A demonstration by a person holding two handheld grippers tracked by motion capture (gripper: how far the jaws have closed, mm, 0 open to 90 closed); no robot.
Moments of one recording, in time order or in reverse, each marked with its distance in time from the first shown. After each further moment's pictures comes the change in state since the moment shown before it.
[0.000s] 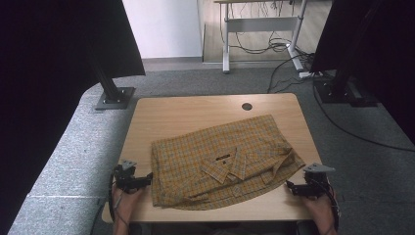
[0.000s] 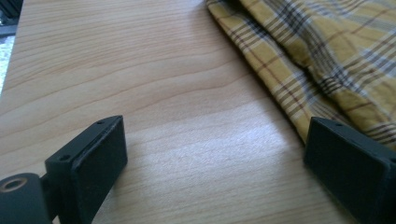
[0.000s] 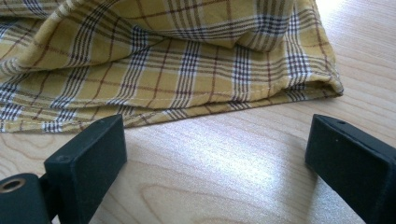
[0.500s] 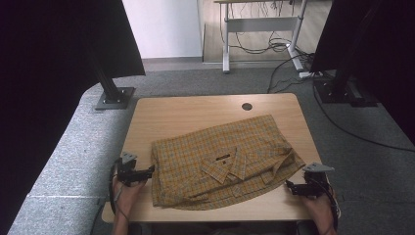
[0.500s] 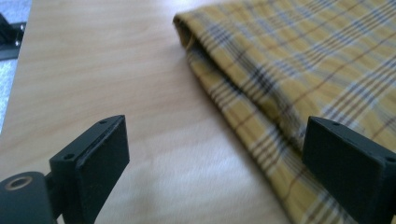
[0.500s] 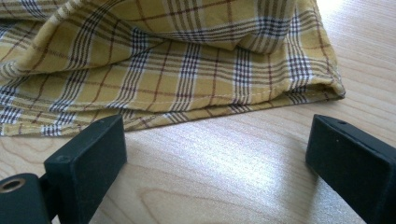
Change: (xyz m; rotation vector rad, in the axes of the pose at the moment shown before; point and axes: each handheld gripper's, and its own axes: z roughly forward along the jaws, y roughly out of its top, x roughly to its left) left arm -0.002 0.027 0.000 -0.076 -0.051 0.029; right arm 0.000 0.001 0.001 0.001 0.000 0.001
